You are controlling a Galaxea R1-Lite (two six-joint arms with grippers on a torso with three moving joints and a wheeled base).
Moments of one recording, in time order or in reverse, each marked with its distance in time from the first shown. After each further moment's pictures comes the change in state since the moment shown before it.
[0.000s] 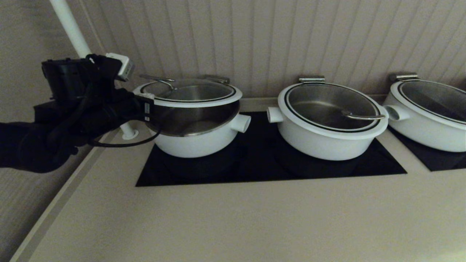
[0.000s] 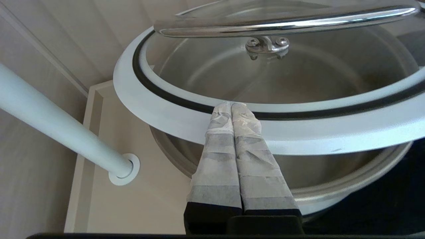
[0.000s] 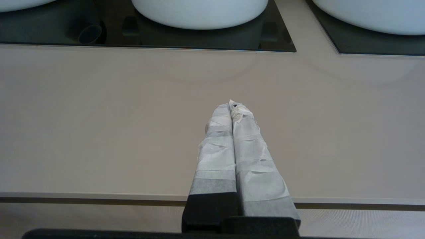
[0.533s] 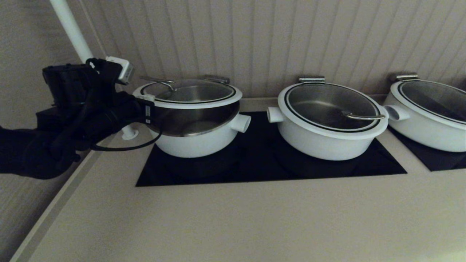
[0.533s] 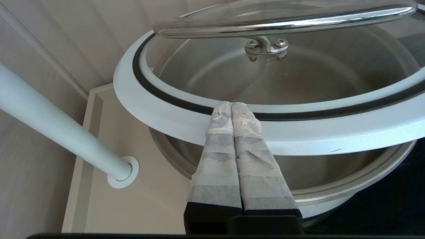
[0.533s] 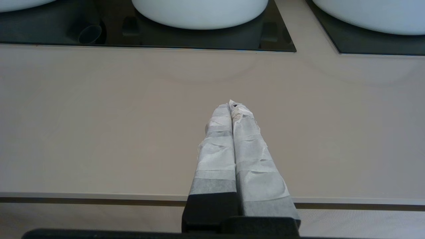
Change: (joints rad) left arm 0.000 0.010 0.039 -0.074 -0.001 0.002; right arm 0.000 0.000 0.000 0.000 0.000 0.000
